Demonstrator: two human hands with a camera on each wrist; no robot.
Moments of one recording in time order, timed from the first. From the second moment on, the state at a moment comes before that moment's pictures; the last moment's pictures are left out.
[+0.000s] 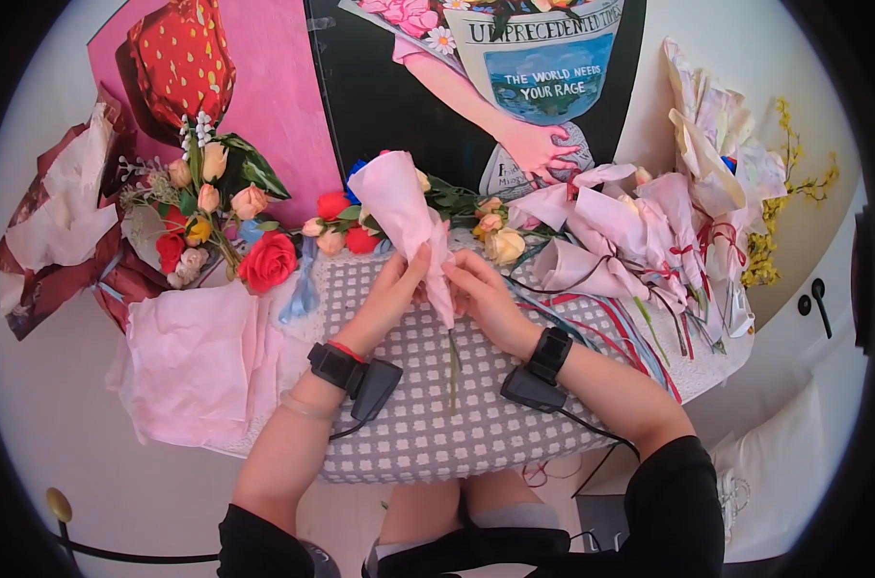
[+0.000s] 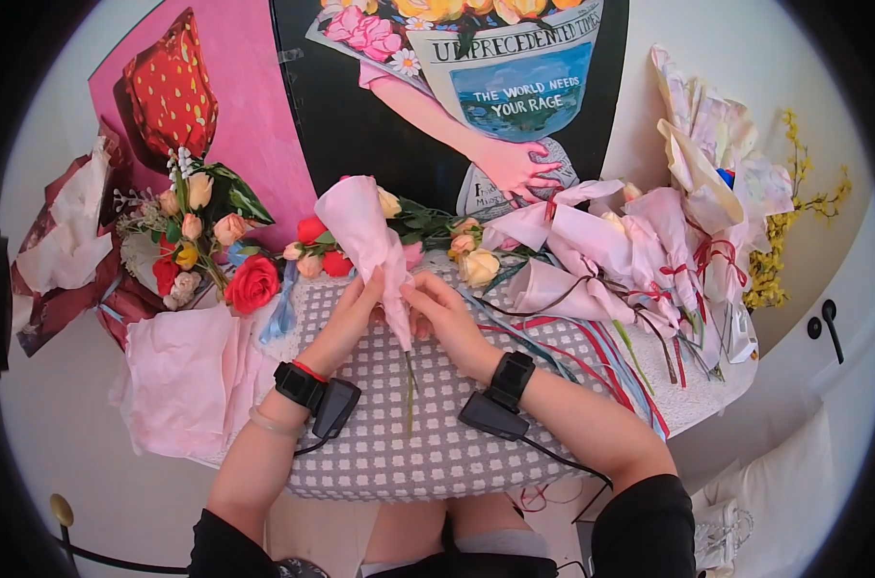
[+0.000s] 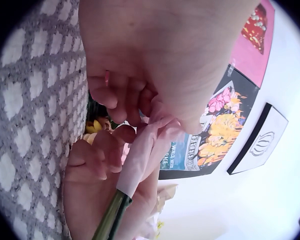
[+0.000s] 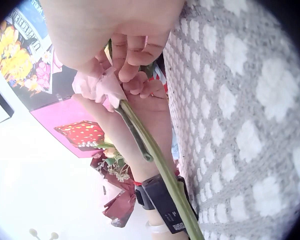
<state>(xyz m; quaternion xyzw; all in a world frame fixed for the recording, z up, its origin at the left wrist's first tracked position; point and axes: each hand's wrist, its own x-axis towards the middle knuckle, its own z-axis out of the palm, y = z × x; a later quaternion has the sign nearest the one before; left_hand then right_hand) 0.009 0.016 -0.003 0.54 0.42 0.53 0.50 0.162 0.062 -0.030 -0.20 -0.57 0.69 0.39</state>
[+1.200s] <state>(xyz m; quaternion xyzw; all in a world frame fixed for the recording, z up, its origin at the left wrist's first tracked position) 0.002 0.023 -0.005 0.53 0.30 0.61 0.51 0.160 0.054 -0.019 -0.24 -0.55 0.59 0.54</state>
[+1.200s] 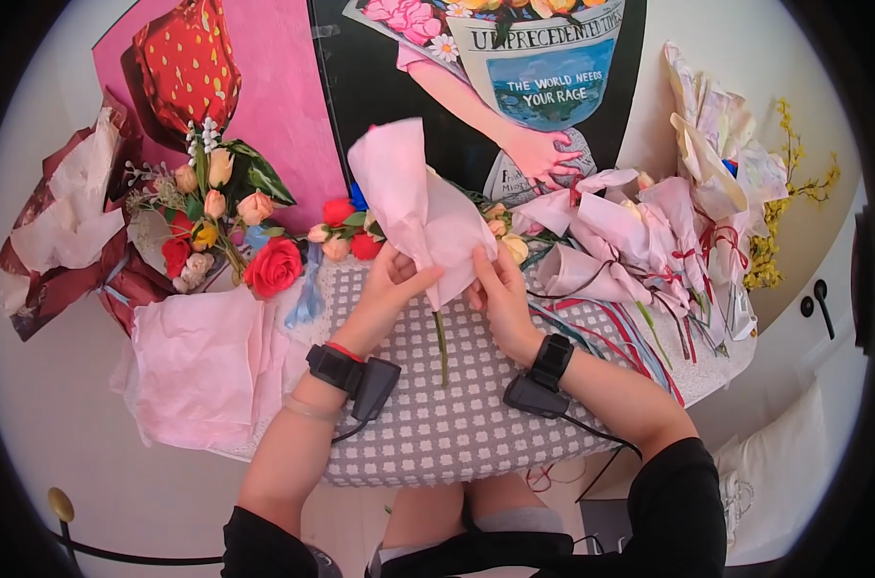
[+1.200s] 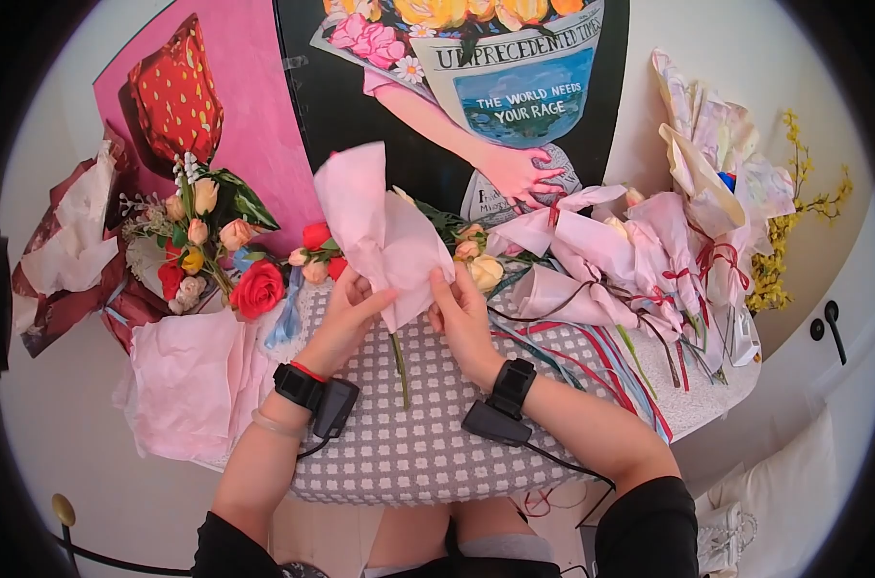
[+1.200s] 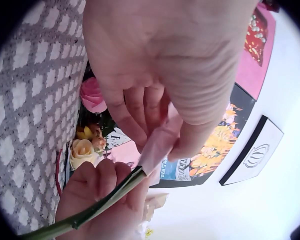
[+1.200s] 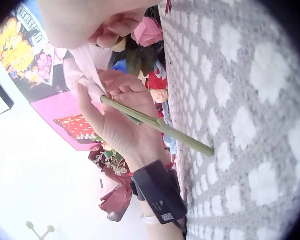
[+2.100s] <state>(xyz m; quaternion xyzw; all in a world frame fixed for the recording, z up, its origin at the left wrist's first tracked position) -0.002 0.025 0.001 0.48 0.30 0.67 0.49 0.164 0.059 -0.022 -0.23 -0.69 0.54 0.42</state>
